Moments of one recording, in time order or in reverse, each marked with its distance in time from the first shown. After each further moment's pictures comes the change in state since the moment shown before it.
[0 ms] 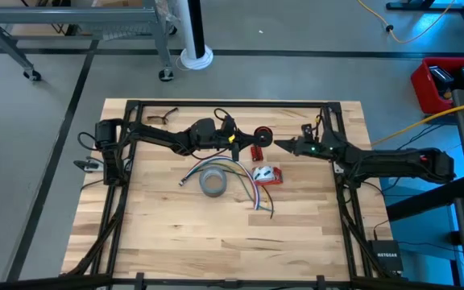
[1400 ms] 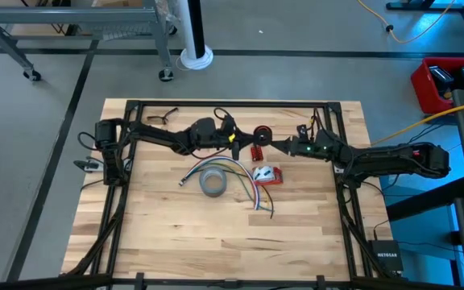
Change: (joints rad) left arm 0.000 0.000 0.000 -0.008 -0.005 -0.007; right arm 0.000 0.123 0.013 0.061 -0.013 0.033
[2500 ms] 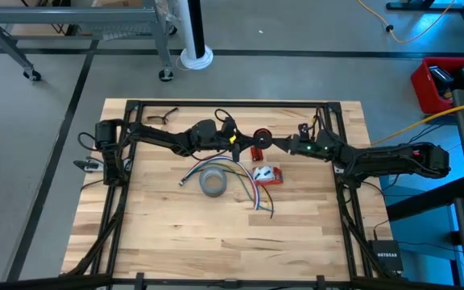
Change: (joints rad) left arm -0.018 0.000 0.000 -0.016 -0.003 -0.039; right arm 0.001 -0.001 0.000 0.024 0.055 0.024
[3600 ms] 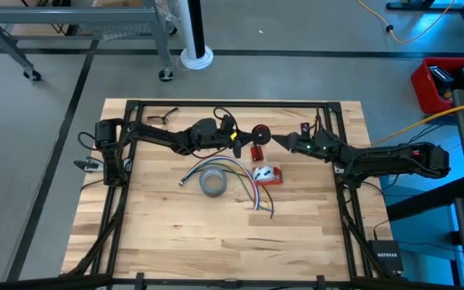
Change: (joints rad) left arm 0.022 0.000 0.000 -0.028 -0.073 -0.007; right arm 0.000 0.001 0.000 -0.039 0.112 -0.028
